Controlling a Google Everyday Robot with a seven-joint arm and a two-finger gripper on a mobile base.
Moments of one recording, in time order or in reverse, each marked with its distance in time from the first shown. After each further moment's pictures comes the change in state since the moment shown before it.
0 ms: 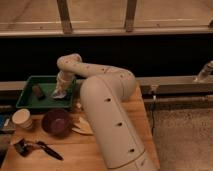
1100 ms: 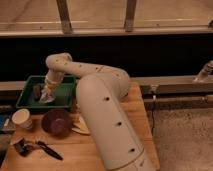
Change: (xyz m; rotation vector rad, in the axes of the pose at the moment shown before) arm 0.005 0.098 -0.013 -0.134 0.044 -0.252
